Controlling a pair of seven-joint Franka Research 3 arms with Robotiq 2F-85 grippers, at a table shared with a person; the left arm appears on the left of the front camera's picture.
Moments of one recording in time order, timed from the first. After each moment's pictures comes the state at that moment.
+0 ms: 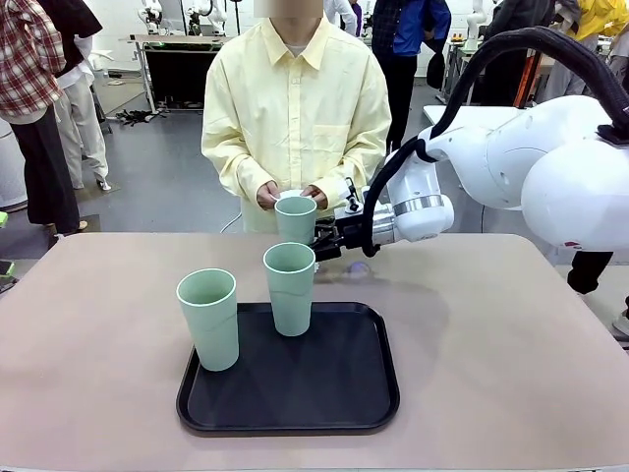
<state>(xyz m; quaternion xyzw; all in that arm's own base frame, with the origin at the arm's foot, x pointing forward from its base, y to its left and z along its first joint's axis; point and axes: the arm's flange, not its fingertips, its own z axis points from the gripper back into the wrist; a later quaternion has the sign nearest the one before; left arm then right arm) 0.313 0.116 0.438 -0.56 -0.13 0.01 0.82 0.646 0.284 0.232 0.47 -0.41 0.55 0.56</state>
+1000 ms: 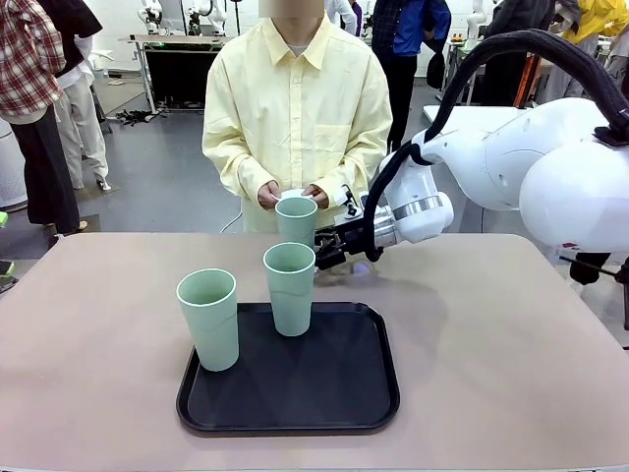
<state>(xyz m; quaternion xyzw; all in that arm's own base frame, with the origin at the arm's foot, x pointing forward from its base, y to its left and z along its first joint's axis) 0.313 0.116 0.438 -0.56 -0.13 0.01 0.82 0.646 0.279 0.225 0.46 -0.35 0.56 0.59</state>
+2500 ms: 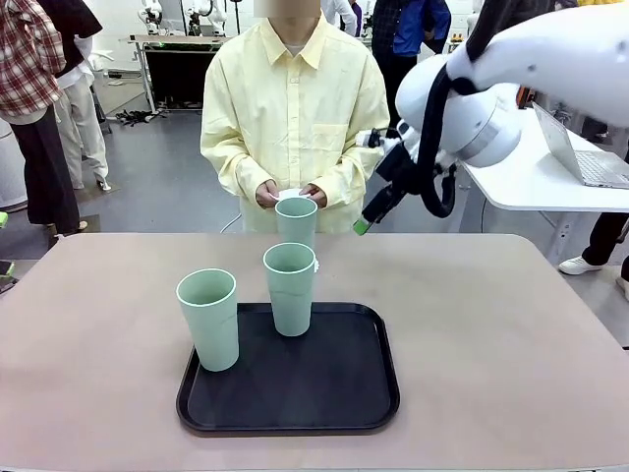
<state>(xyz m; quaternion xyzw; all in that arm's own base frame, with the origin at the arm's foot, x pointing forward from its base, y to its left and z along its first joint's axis) 0.313 0.117 0.438 -0.56 -0.13 0.01 0.82 0.553 0.208 0.437 0.22 -0.15 0.46 0.85</state>
